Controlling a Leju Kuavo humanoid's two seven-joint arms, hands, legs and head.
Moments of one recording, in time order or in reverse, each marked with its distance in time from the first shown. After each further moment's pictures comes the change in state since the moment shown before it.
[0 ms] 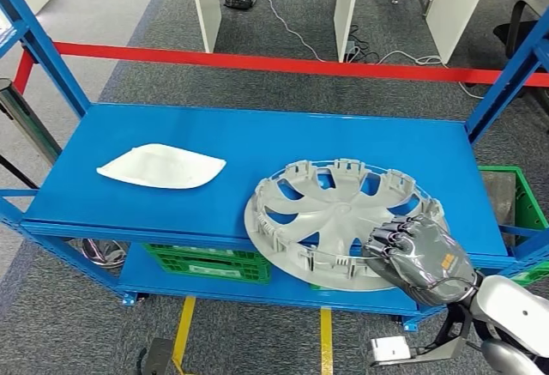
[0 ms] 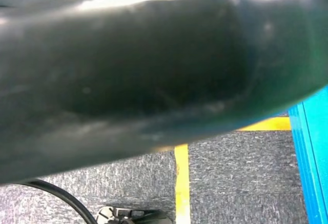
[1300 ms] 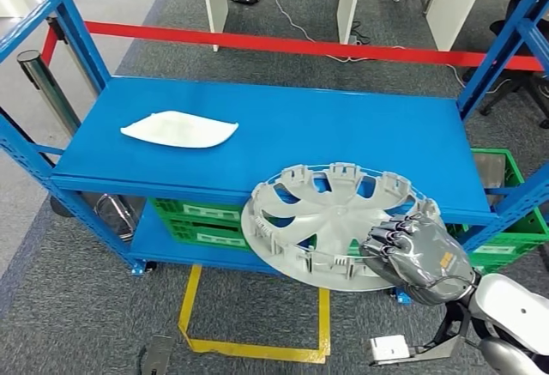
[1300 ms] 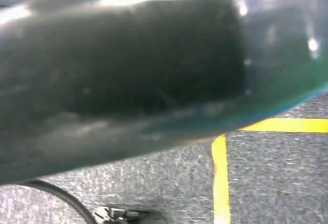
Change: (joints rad) left arm -0.010 -0.006 0.017 0.003 -0.008 0.009 0.005; right arm -0.005 0.000 0.000 0.001 -0.006 -0.001 -0.002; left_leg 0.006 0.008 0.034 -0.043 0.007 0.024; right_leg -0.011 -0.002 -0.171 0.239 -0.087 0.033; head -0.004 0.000
